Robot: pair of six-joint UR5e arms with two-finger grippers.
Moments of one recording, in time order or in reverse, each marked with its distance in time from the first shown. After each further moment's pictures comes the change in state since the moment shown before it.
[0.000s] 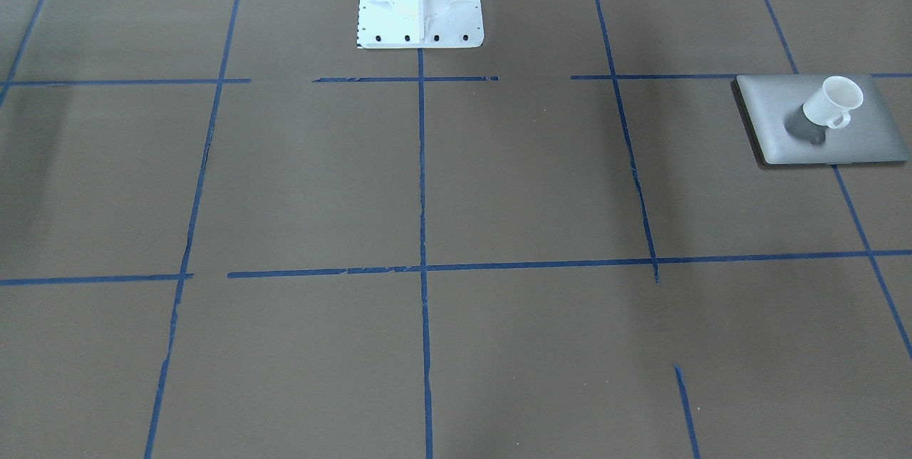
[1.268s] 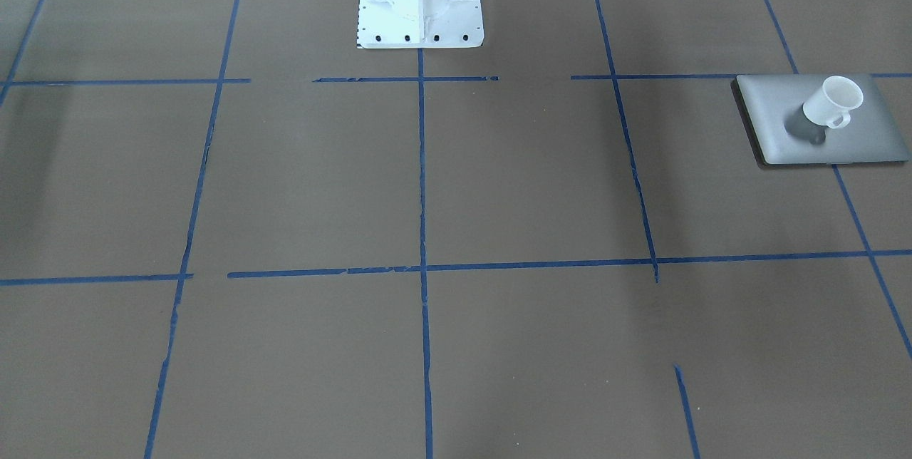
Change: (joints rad) left arm 0.002 0.006 -0.004 0.049 -0.001 0.008; right arm 0.000 0.000 0.000 0.000 -0.001 0.000
